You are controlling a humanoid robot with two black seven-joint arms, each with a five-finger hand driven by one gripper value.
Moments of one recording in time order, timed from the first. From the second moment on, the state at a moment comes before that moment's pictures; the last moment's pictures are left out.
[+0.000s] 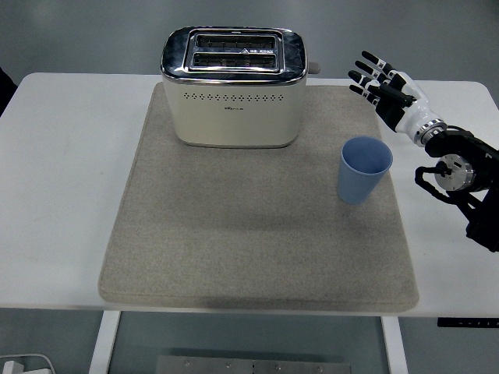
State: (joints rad) left arm -0.01 0.00 -0.06 -0.19 -0.04 -0.13 0.11; right arm 0.98 -0.20 0.43 0.49 -0.05 0.24 0.27
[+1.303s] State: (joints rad) left arm -0.01 0.00 -0.06 -0.19 -0.04 -0.13 0.11; right arm 0.92 -0.33 0.42 0.51 -0.05 0.38 0.28
